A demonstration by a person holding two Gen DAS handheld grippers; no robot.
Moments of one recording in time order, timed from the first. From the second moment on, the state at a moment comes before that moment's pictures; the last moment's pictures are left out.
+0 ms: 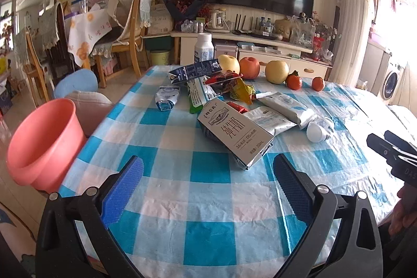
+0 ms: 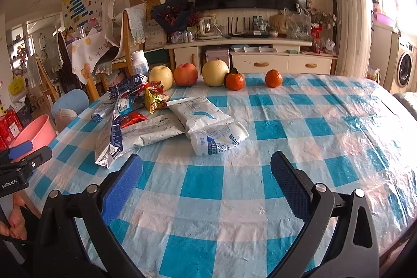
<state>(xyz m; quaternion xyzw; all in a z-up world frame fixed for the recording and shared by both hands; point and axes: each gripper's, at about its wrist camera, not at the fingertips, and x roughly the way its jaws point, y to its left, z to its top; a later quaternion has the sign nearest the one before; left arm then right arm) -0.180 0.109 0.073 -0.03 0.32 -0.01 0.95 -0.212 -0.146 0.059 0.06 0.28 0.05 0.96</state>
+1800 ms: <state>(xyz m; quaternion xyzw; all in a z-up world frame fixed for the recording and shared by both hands) -0.047 0.140 0.011 -0.21 0.44 -0.05 0.87 -0.080 -0.143 0.007 -0.05 0.40 0.12 0.91</state>
